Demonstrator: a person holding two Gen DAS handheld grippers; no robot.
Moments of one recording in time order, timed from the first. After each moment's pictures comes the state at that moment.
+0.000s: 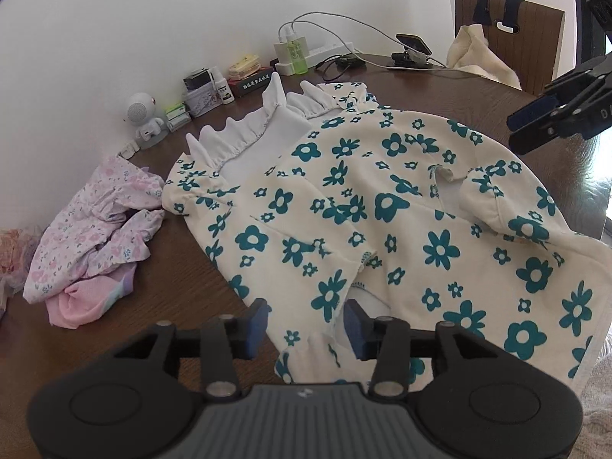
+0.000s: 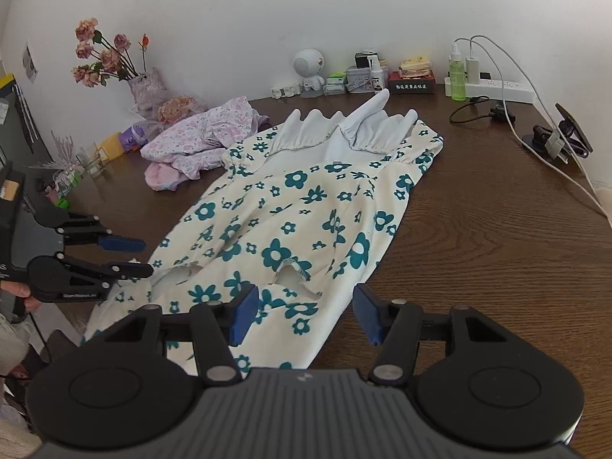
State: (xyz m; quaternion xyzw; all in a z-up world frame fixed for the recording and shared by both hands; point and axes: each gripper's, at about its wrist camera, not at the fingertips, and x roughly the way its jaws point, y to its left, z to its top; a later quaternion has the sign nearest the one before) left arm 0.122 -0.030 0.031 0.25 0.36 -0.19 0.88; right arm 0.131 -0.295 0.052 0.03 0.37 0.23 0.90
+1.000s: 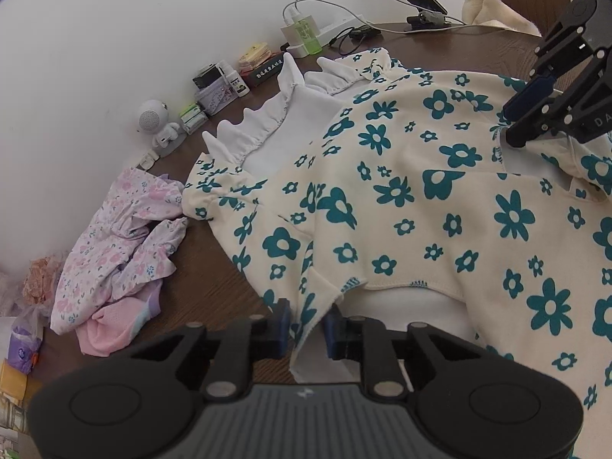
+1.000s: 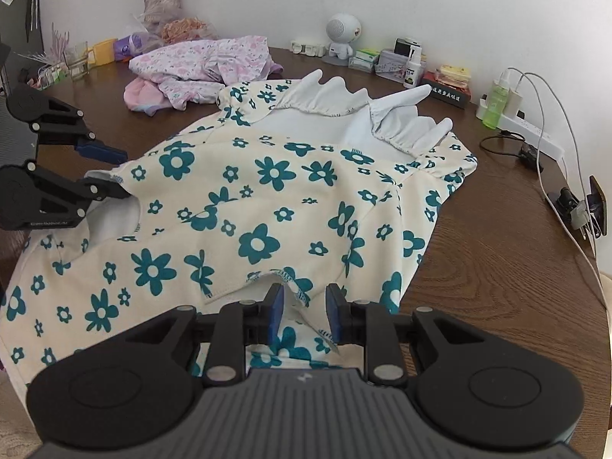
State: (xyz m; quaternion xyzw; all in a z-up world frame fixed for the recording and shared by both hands) left arm 0.154 -0.035 0.003 0.32 0.35 -0.14 0.87; right arm 0.172 -0.231 0.015 -0.14 0.38 0.23 0.88
